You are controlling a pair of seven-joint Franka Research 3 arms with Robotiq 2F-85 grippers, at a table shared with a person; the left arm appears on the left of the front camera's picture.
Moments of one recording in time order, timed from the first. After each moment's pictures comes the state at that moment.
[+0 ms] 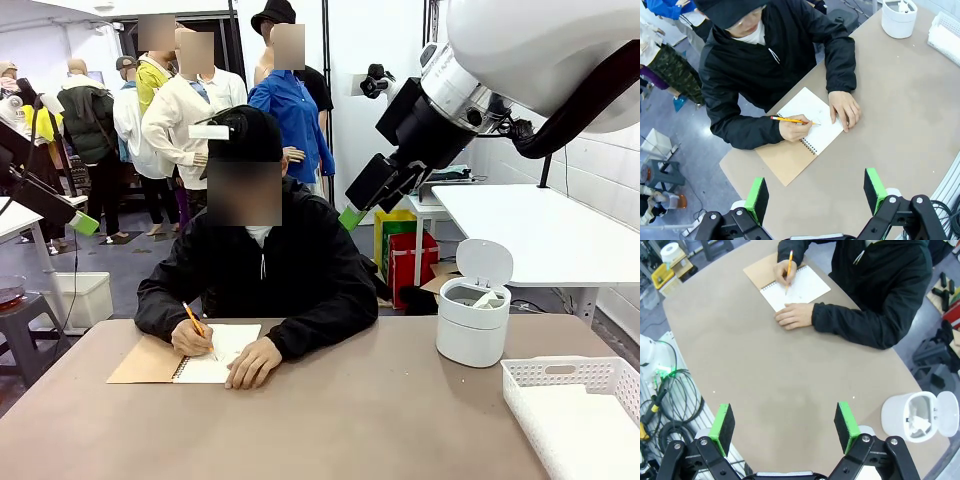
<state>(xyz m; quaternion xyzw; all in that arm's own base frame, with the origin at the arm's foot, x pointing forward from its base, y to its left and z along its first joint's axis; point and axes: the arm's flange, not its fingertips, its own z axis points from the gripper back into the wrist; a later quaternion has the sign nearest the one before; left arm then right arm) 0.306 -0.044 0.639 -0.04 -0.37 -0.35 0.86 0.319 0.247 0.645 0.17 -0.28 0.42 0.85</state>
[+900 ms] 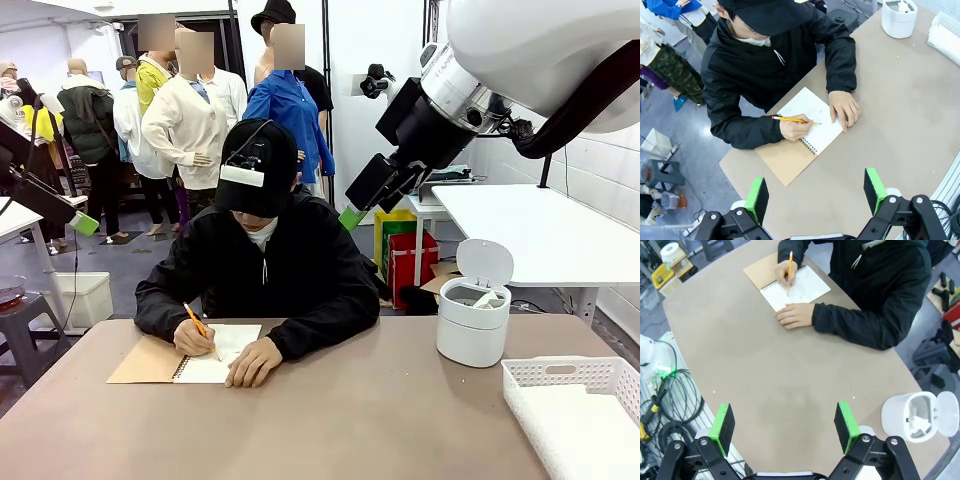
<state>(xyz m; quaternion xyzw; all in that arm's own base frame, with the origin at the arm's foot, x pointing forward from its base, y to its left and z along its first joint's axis) 0.306 -0.044 0.639 -0.04 -0.37 -0.35 0.86 0.319 0.247 0.645 0.17 -0.28 0.42 0.85</state>
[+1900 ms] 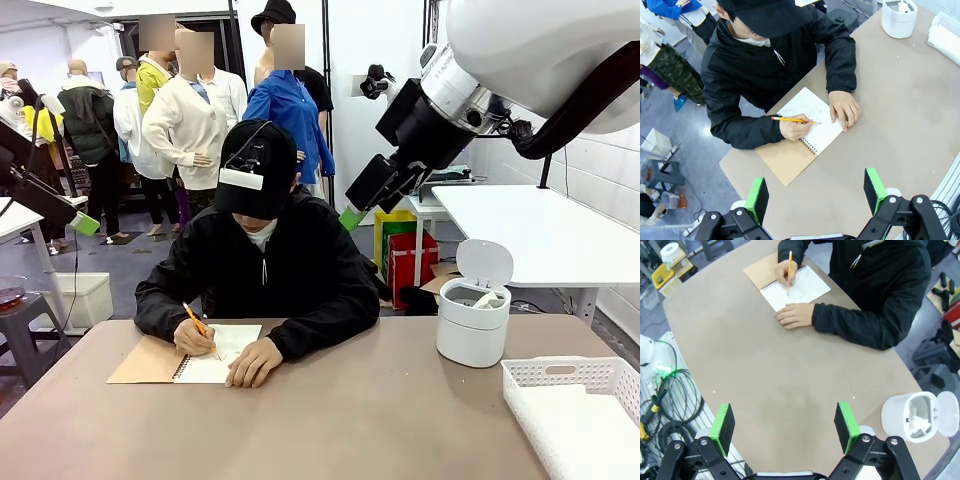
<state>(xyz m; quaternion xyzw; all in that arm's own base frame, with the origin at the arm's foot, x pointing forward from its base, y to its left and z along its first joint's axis) 0.306 -0.044 0.639 -0.04 -0.37 -0.35 0.86 0.319 0.247 0.645 0.17 -0.28 0.42 0.85</state>
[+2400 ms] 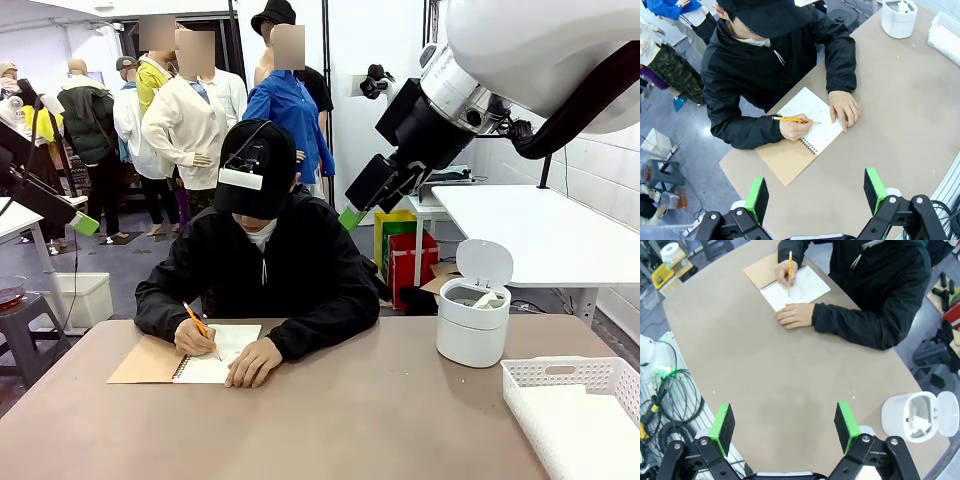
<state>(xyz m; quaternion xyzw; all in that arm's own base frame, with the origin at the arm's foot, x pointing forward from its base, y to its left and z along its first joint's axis) 0.306 -0.044 0.639 -0.04 -0.37 -0.35 0.86 0.319 0.247 0.645 0.17 -0.28 0.42 0.85</state>
